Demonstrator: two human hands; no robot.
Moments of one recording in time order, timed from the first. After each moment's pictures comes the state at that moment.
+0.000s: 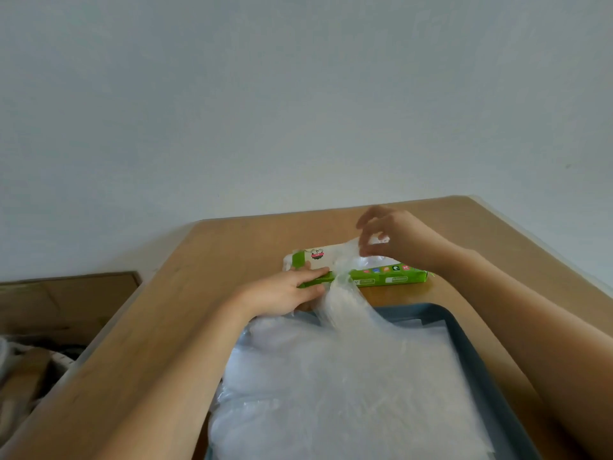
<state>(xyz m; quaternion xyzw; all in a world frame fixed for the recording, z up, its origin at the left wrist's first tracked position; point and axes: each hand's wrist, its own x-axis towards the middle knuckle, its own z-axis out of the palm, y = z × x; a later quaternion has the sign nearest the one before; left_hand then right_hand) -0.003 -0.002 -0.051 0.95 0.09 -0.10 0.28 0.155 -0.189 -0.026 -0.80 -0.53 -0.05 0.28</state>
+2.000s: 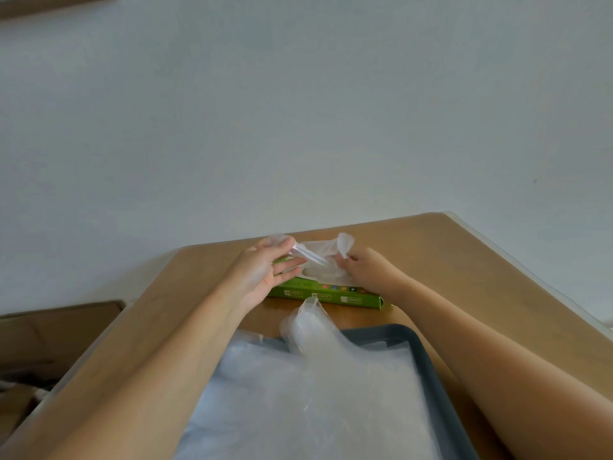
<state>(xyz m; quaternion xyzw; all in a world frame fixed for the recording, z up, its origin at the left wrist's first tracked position) 0.034 -0.029 -0.007 0.62 0.17 0.16 0.75 0.148 -0.181 -0.043 -0.84 -0.32 0.13 0.42</state>
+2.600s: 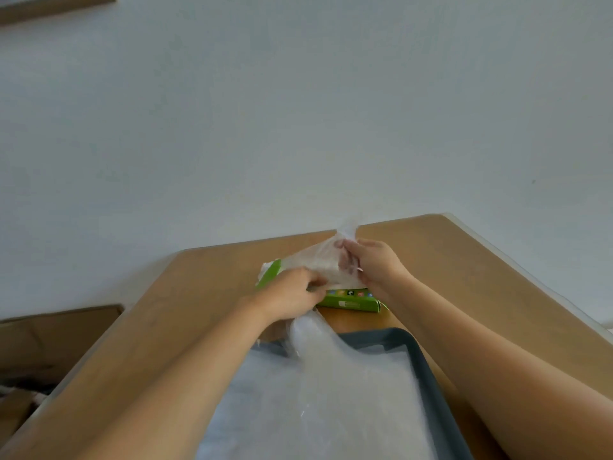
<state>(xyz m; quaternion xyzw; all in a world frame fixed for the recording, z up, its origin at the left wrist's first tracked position) 0.051 -0.049 -0.033 0.98 0.07 0.03 0.19 0.148 -0.180 -0.038 -0.60 -0.16 0.22 0.75</state>
